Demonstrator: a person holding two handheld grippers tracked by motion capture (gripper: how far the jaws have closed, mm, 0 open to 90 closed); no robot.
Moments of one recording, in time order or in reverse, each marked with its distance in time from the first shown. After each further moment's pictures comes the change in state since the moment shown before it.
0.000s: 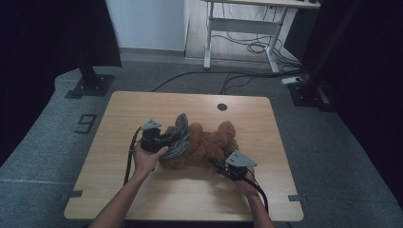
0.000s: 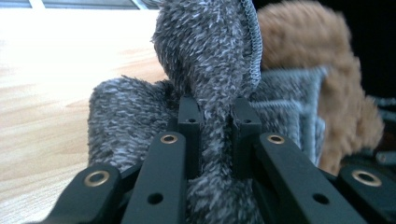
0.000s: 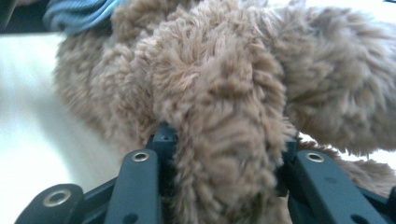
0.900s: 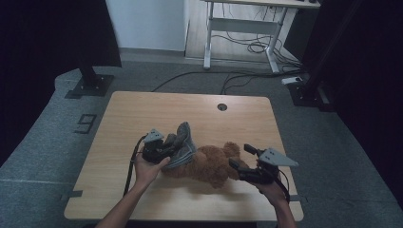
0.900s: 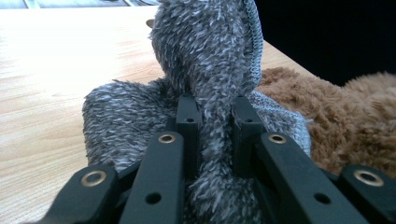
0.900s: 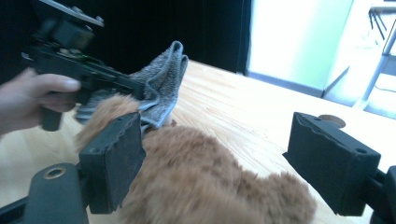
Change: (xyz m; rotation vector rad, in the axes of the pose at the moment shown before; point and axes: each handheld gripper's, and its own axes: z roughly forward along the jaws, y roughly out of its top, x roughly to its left) left arm -0.019 -0.028 -0.002 0.001 -0.003 0.050; right arm -0.022 0.066 -0.088 -0.025 -0.006 0.203
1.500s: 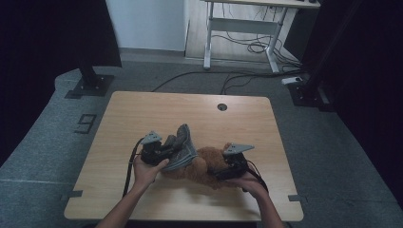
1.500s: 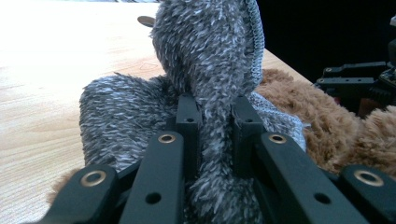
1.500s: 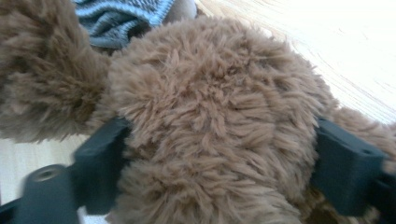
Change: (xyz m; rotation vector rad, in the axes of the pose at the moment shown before) left arm 0.003 -0.007 -0.003 -0.005 -0.040 -0.024; right arm 0.001 -0.046 0.089 0.404 0.172 0.060
